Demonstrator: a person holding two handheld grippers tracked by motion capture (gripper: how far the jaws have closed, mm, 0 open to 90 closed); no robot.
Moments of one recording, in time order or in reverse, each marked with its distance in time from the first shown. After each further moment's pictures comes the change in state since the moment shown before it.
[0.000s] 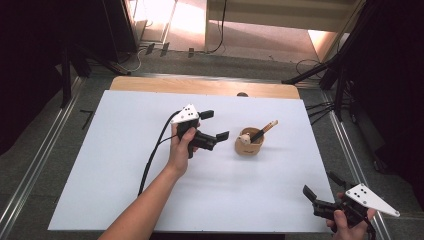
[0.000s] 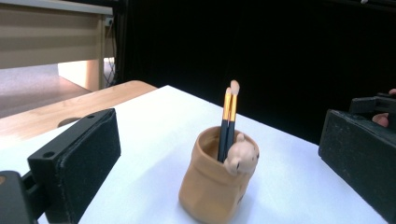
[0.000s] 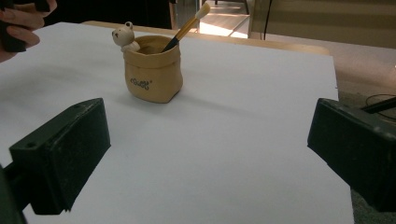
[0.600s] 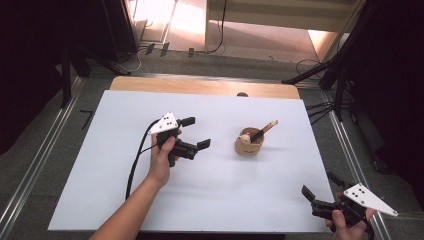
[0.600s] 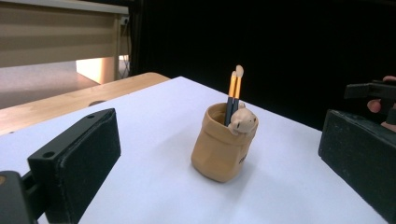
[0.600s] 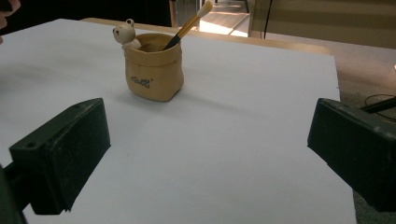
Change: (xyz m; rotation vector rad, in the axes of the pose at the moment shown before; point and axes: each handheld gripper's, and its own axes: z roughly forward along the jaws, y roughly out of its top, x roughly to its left) left arm -0.005 -0.011 -0.054 0.000 0.054 0.011; right arm 0.002 0.000 0.002 0.008 -0.003 -0.010
